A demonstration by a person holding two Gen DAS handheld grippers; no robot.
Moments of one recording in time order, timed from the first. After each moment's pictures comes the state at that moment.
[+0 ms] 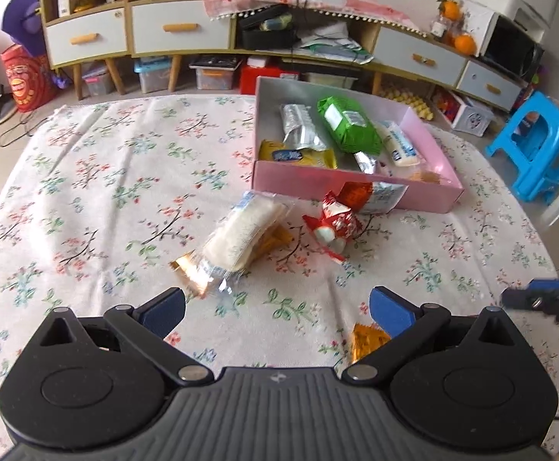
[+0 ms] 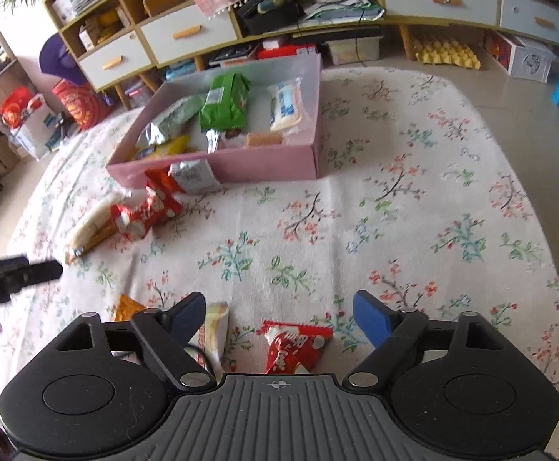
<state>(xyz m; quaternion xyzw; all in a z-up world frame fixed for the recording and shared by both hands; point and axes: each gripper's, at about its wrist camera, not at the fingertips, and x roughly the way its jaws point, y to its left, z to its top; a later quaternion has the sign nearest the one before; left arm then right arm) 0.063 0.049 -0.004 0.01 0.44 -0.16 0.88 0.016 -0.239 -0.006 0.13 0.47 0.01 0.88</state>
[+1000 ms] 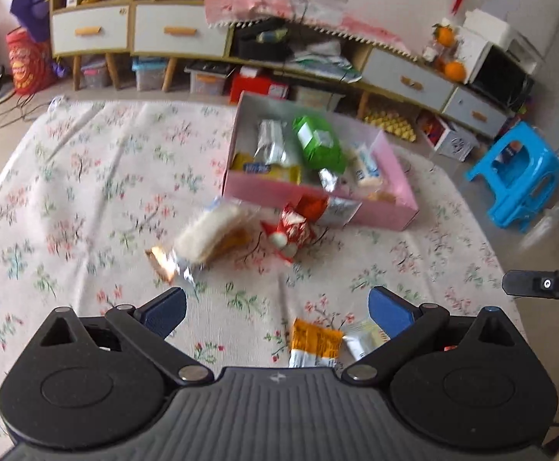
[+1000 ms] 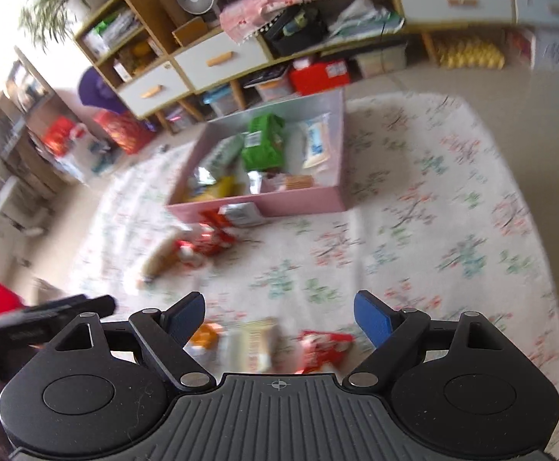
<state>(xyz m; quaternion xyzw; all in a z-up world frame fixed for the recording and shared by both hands) 0.035 0.044 0.033 -0.05 0.43 -0.18 0.89 0.002 -0.273 0.047 0.21 0.45 0.08 0.87</state>
